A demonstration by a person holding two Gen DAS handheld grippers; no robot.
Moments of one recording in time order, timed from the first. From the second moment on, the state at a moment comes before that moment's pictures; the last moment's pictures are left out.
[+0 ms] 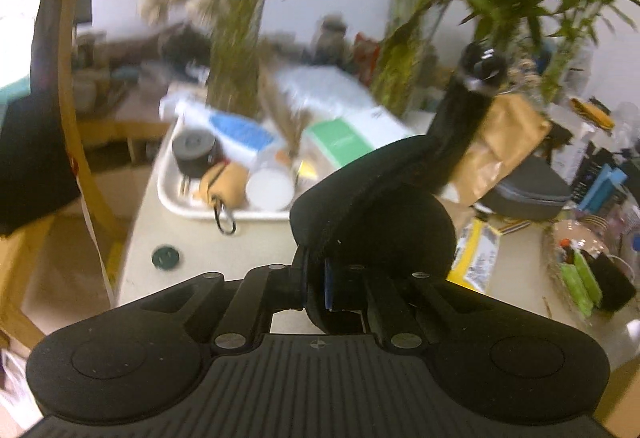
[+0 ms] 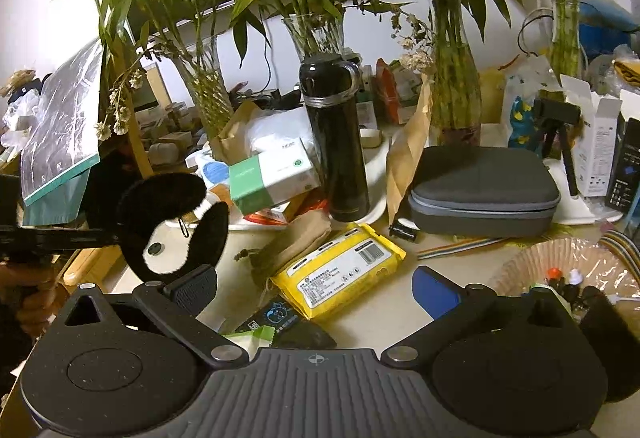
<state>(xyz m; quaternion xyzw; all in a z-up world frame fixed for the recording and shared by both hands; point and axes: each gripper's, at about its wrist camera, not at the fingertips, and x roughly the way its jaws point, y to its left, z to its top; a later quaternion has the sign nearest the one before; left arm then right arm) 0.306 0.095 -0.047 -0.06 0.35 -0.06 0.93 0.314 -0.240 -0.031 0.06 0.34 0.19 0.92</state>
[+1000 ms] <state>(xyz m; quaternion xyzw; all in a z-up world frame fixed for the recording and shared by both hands) 0.239 0.108 0.001 -0.06 0.27 -0.03 0.96 0.353 -0.211 -0.053 -0.06 0.34 0.27 0.90</state>
